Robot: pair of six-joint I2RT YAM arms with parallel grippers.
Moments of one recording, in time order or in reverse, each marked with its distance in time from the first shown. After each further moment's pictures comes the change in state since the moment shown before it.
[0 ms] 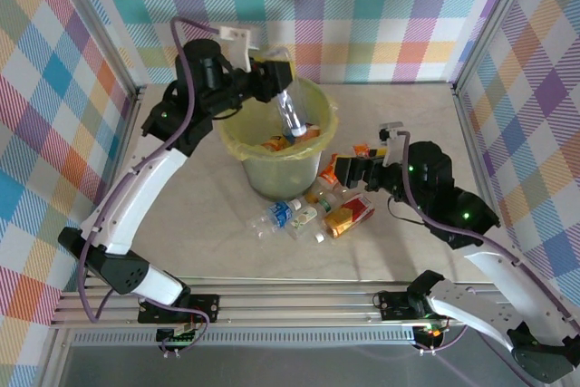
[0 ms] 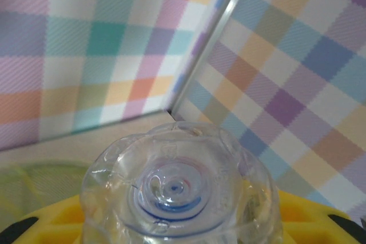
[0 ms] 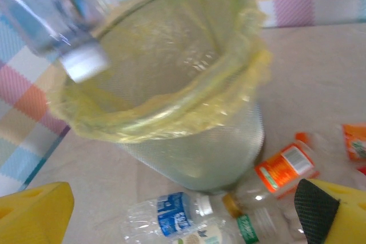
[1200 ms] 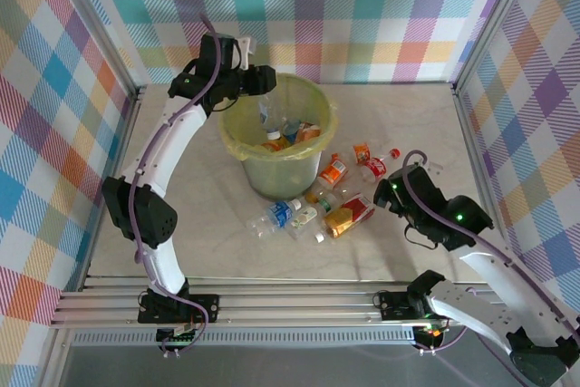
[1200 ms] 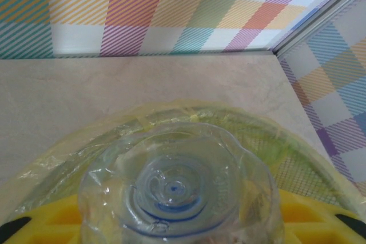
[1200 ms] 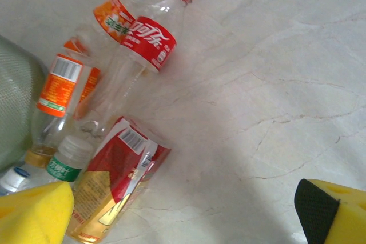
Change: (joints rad) left arm 0.185 0.335 0.132 -0.237 0.006 0.038; right arm -0.047 -0.003 -0.100 -0.536 0.406 0.403
